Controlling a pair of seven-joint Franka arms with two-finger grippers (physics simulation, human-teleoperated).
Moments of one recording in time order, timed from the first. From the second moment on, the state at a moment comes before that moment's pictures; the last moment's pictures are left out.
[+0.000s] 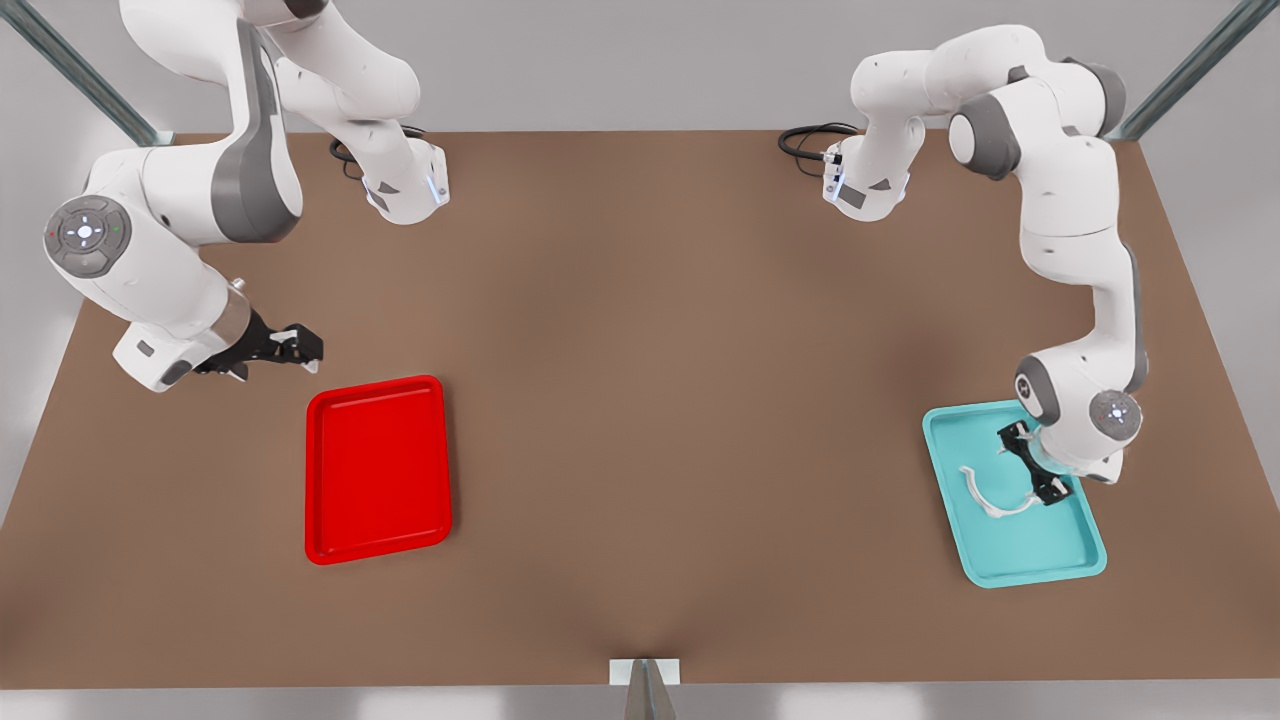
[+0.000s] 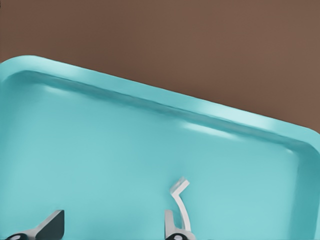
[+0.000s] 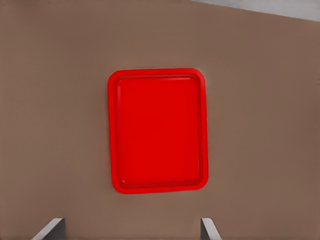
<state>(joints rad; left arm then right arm) 0.04 0.70 0.23 -1.75 -0.07 2.50 -1.69 -0.04 0.14 0.16 -1.50 -0.06 1.61 -0.01</state>
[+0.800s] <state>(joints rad) 0.07 0.81 0.20 -1.62 -0.09 2.48 -1.93 -0.06 0.16 0.17 -1.42 -0.06 1.59 -0.02</state>
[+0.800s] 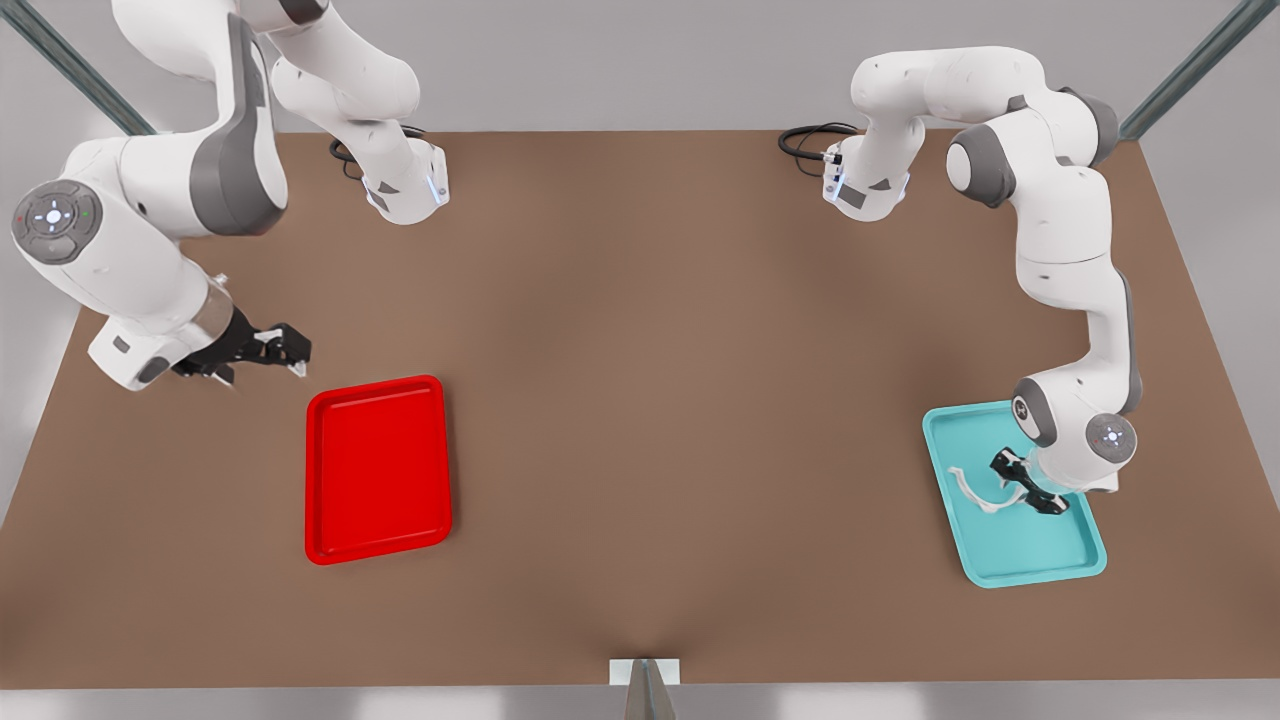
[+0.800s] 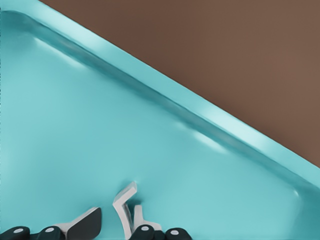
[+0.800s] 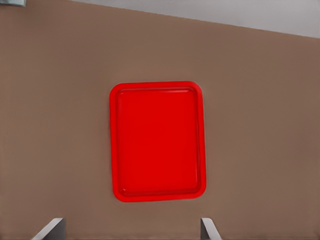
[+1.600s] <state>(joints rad) -0.30 0.70 -0.06 -1.21 -0.42 1.85 -2.03 -0.02 0.28 0.53 -1.29 -0.06 1.59 0.08</state>
